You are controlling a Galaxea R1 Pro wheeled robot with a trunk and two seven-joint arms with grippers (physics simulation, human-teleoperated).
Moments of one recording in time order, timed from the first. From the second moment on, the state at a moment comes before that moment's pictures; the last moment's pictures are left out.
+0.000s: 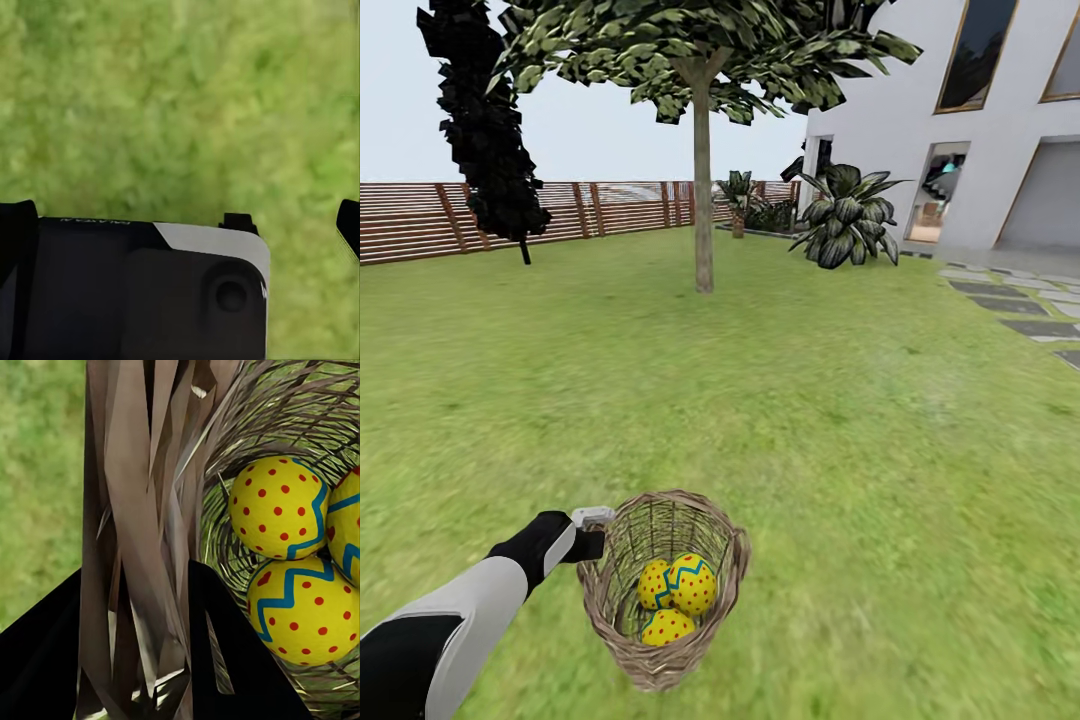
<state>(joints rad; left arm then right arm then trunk) -0.90 0.09 0.00 -0.21 0.07 0.53 -0.02 -0.33 -0.03 -0.31 0.04 0.27 -0.25 0.17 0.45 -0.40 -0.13</state>
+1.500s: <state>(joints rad) -0.90 0.09 0.00 -0.21 0.07 0.53 -0.02 -0.33 -0.03 -0.31 0.04 0.27 -0.25 0.17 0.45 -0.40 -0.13</state>
